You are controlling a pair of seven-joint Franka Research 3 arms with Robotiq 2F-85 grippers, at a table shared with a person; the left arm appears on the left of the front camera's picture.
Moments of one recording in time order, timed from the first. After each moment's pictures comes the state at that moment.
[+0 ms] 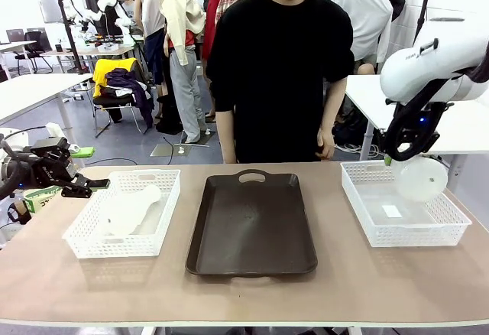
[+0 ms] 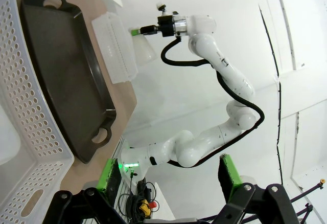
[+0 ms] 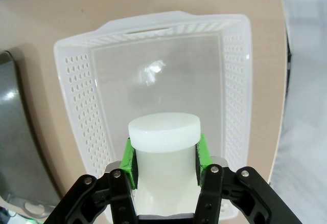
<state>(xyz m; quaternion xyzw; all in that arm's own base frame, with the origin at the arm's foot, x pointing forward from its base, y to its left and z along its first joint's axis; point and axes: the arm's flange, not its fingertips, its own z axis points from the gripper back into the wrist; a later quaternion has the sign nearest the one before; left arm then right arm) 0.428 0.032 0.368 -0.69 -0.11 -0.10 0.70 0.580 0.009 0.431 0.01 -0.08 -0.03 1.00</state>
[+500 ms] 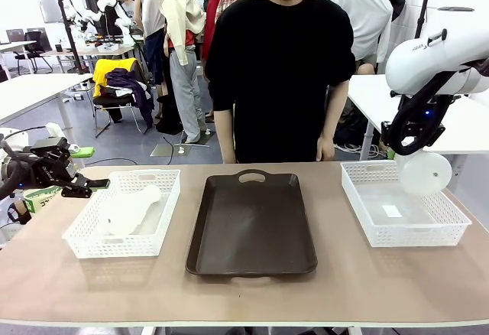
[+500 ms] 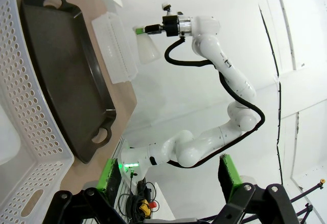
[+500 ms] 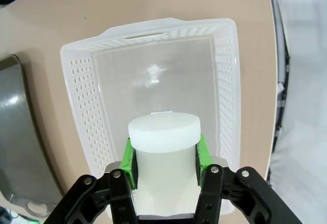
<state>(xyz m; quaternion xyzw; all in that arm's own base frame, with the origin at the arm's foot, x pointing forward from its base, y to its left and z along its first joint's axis) 0.428 0.032 0.368 -0.69 -0.11 -0.10 0.70 0.576 0.005 0.444 0.01 -0.09 -0.03 1.00</state>
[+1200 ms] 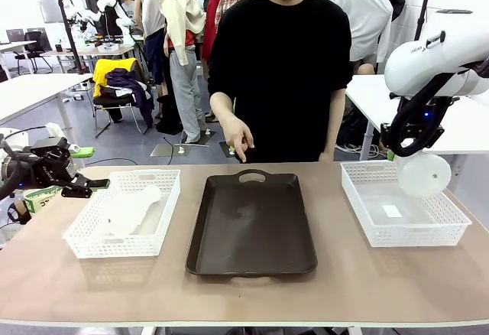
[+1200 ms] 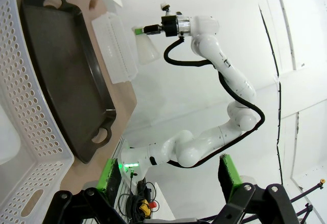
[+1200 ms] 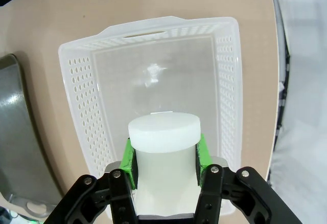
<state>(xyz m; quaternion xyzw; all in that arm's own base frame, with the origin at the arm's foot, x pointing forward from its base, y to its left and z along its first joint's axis) 0.428 0.032 0.368 -0.69 -0.11 -0.10 0.70 0.576 0.005 0.441 0.01 -0.09 -0.03 1.00</state>
